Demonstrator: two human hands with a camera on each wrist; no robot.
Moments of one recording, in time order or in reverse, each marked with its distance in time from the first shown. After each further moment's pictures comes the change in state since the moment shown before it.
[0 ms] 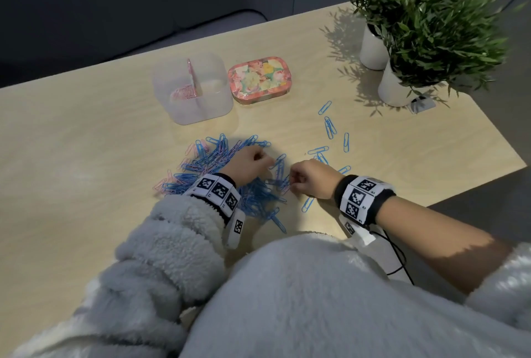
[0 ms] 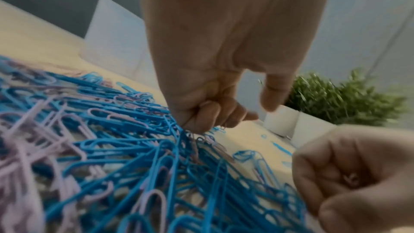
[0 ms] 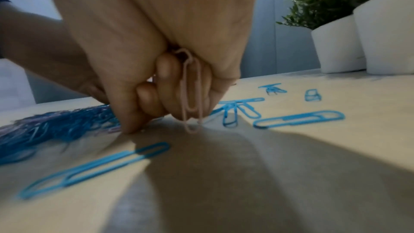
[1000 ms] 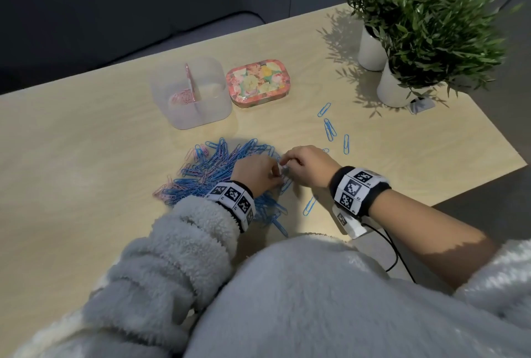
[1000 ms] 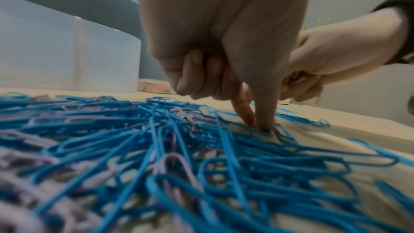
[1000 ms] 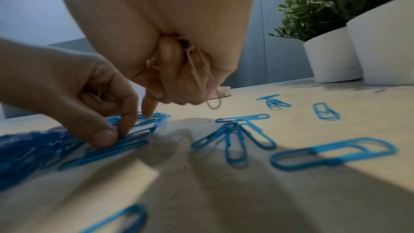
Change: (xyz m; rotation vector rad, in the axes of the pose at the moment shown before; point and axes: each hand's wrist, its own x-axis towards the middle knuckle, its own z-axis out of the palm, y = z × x) left_hand 0.004 0.005 0.020 0.679 0.061 0.135; right_hand 0.017 -0.009 -0.014 0.042 0.156 0.051
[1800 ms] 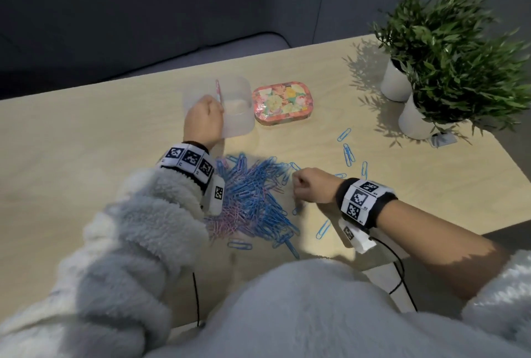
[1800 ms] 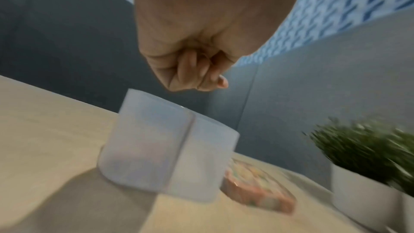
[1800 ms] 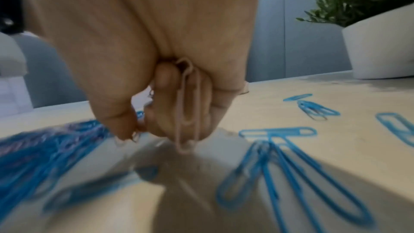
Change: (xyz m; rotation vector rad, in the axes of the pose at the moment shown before) left_hand 0.012 -0.091 -0.112 -0.621 0.614 -0.374; right_hand 0.028 -0.012 -0.003 -0.057 -0.295 -0.040
